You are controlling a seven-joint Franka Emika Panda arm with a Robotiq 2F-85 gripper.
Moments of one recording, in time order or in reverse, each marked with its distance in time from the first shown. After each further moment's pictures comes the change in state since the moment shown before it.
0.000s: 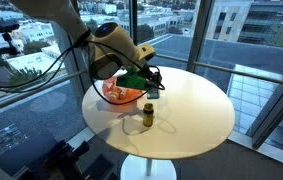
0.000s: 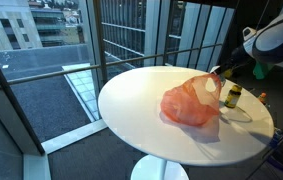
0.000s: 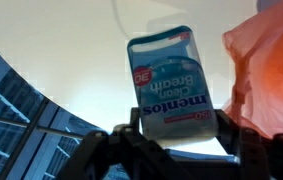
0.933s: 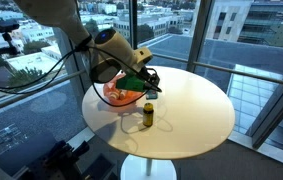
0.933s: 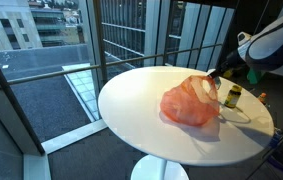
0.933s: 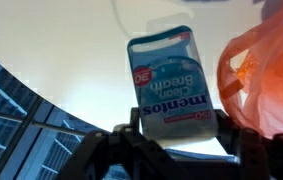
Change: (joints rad) arm -0.008 0.065 0.042 0.014 -0.001 0.077 0.002
